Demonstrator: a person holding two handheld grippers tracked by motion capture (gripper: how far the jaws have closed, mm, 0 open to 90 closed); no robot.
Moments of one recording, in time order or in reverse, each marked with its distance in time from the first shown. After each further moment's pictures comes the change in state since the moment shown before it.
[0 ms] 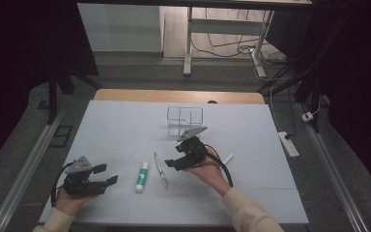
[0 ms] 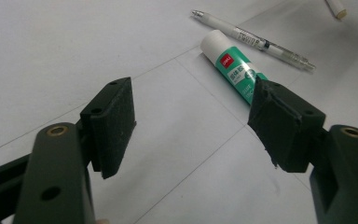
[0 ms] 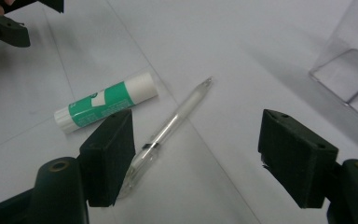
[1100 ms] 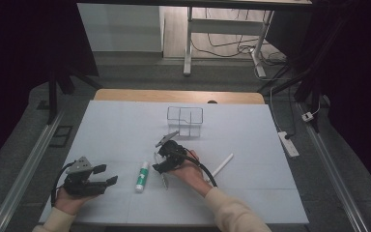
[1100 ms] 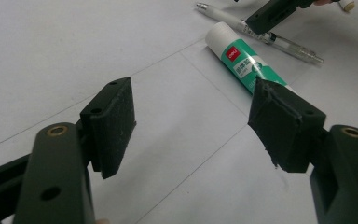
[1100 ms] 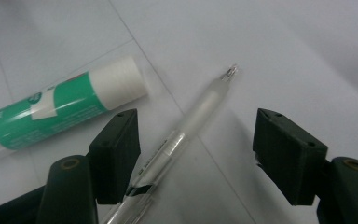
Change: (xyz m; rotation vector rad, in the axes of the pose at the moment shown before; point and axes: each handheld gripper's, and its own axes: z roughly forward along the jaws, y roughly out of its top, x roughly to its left) left arm 0.003 -0.003 0.003 0.016 0.004 0.005; right arm 0.013 0.009 0.069 0.166 -0.096 -0.030
